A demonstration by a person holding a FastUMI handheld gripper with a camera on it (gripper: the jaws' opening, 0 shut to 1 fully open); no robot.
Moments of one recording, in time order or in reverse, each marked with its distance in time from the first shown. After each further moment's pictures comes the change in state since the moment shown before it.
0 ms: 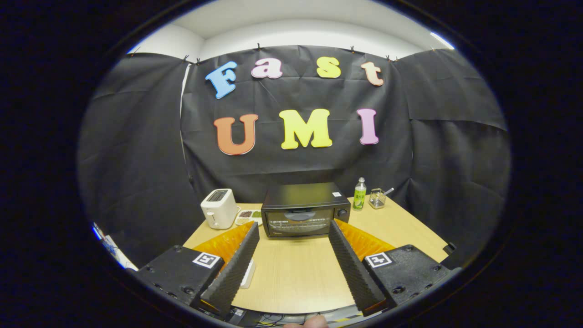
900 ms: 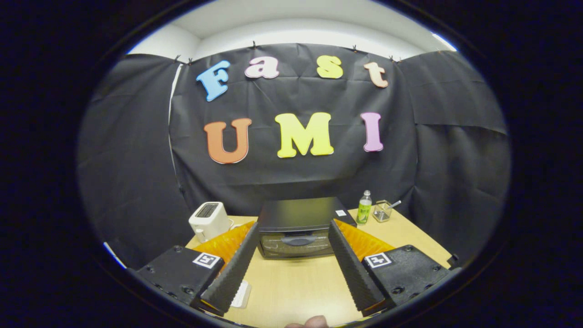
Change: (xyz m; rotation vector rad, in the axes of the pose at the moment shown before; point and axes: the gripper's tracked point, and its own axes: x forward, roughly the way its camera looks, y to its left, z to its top) arm 0.042 0.027 0.030 0.020 -0.014 -0.015
